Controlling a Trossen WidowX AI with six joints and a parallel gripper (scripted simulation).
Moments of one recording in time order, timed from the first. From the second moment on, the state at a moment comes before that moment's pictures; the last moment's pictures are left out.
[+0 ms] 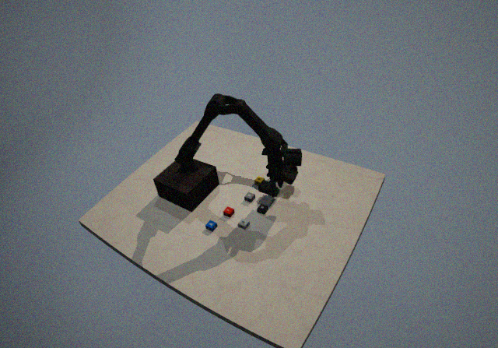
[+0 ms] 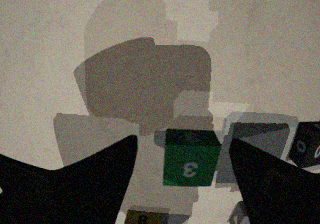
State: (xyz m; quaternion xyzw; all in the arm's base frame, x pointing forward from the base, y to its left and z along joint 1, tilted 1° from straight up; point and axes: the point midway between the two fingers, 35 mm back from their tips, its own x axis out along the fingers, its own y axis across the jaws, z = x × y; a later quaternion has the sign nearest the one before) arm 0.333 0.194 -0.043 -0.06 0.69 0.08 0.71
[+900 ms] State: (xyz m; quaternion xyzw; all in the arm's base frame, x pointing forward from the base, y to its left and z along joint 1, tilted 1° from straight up) arm 0.333 0.194 -0.043 -0.05 0.69 0.08 0.71
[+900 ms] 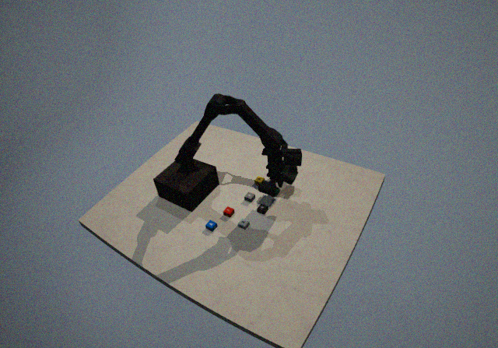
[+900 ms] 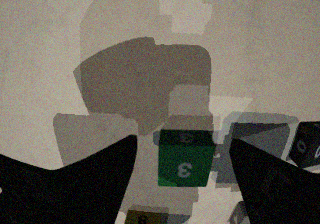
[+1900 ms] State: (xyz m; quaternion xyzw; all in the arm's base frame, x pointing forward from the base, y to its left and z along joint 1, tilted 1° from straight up) arm 0.331 0.191 0.073 -0.05 0.70 0.08 0.71
